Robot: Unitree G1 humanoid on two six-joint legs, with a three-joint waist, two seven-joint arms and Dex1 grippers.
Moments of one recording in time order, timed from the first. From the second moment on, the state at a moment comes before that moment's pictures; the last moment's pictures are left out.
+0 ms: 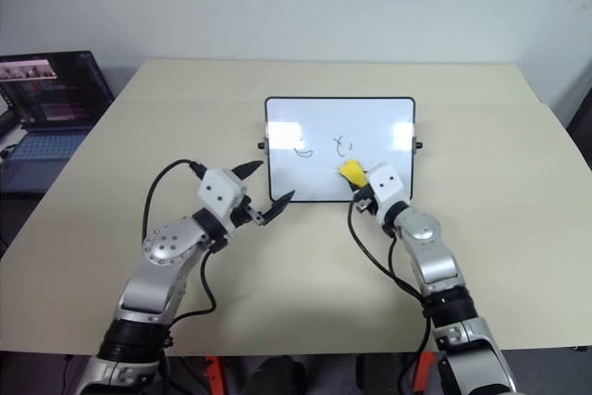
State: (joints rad) left arm -0.27 0.42 -0.05 -0.08 -0.10 0.06 -0.56; right arm -0.44 -0.23 0.12 0.17 0.00 0.17 0.41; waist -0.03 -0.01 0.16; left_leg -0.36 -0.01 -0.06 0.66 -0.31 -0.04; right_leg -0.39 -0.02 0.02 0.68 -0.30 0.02
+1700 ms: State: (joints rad) left arm -0.27 0.41 -0.05 -0.09 -0.10 0.06 -0.55; right arm -0.57 -0.16 0.18 0.30 -0.06 0.13 0.39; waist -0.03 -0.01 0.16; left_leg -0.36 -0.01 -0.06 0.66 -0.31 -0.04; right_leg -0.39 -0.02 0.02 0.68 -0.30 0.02
